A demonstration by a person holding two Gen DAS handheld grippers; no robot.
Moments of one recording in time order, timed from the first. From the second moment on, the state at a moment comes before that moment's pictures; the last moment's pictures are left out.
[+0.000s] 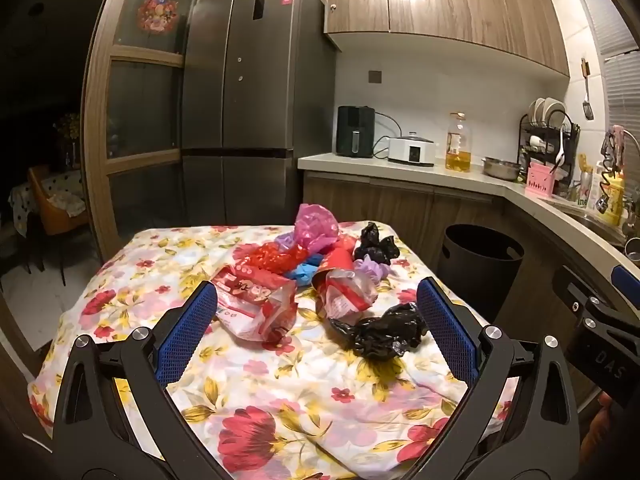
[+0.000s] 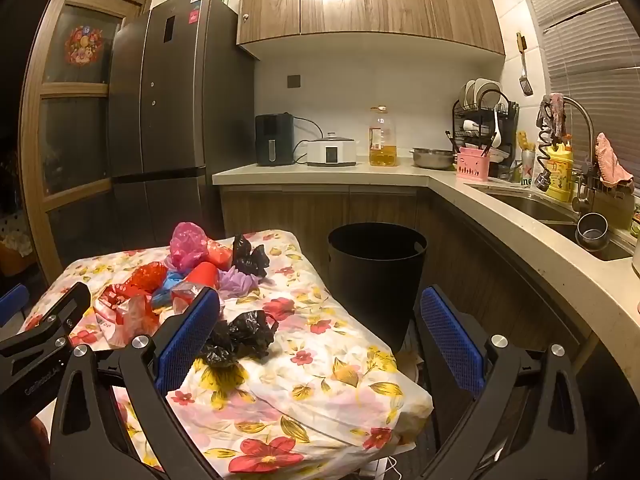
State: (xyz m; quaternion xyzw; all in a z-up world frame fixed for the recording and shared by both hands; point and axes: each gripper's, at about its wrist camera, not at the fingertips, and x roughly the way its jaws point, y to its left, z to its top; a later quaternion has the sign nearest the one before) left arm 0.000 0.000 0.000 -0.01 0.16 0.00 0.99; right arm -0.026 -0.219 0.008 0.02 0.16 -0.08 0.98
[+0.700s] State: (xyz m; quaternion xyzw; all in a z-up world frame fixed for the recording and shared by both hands) left arm -0.001 -0.001 0.000 -0.02 0.16 0.00 0.99; right arm -0.027 -0.220 0.008 0.03 0.15 -0.08 0.98
